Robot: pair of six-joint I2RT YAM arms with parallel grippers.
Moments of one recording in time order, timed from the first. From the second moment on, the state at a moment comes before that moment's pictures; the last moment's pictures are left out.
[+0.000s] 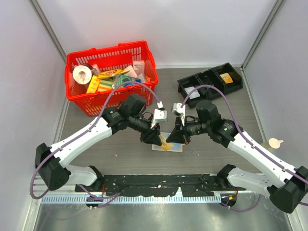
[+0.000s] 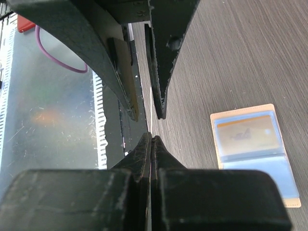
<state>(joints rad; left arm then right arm) -0.80 1.31 1.18 -0.66 0.83 0.33 0.67 1.00 0.89 -0.43 -0.78 -0.03</state>
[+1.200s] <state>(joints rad) -0.79 0.96 0.59 0.35 0.01 -0.70 0.67 0.79 0.36 0.58 -0.27 0.66</state>
